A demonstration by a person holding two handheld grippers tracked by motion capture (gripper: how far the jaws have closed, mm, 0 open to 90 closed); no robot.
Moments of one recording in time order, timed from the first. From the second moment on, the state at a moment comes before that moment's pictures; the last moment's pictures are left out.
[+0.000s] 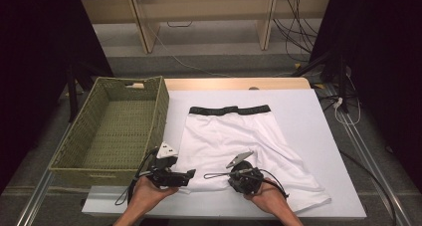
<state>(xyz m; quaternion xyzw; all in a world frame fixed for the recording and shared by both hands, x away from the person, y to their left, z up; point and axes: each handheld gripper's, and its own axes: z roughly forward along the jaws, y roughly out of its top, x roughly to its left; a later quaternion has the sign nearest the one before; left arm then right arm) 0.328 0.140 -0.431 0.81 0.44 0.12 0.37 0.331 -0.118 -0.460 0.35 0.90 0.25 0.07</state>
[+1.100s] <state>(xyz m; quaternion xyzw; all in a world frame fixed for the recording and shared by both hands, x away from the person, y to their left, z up) 0.327 0.138 -0.430 0.81 0.43 0.12 0.38 0.361 -0.130 -0.434 0.40 0.86 0.30 0.08</state>
